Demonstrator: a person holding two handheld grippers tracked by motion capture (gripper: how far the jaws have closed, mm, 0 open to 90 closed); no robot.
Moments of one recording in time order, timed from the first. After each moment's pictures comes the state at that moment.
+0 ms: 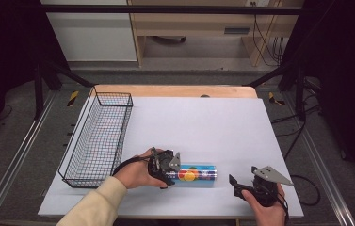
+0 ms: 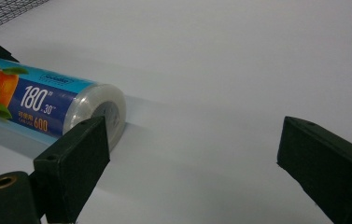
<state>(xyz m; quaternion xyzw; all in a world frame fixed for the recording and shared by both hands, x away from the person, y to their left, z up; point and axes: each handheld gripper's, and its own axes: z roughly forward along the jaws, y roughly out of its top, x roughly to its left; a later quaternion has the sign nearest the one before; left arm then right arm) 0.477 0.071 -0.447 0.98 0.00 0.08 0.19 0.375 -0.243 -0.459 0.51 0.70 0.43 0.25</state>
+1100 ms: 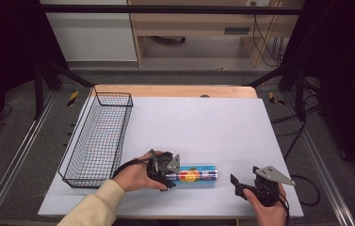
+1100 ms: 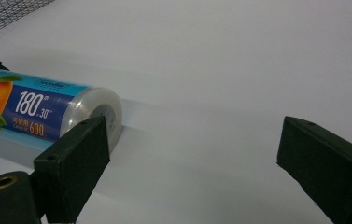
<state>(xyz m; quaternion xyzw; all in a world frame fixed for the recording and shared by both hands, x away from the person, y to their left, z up) 0.470 0.073 -0.448 0.97 -0.01 0.08 0.21 0.376 -0.247 -0.460 0.52 0.69 0.43 0.25</state>
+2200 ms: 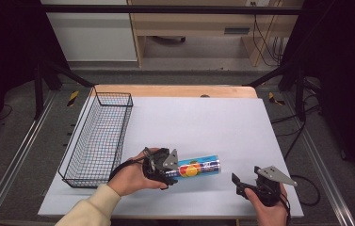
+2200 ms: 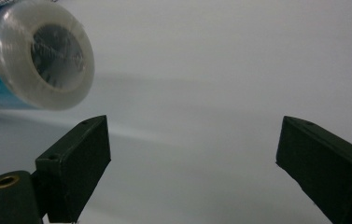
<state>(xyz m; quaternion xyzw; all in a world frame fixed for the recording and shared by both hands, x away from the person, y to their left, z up) 0.454 0.080 -0.411 0.96 0.04 0.11 0.26 0.376 -0.250 -0.460 0.53 0.68 0.44 0.26</state>
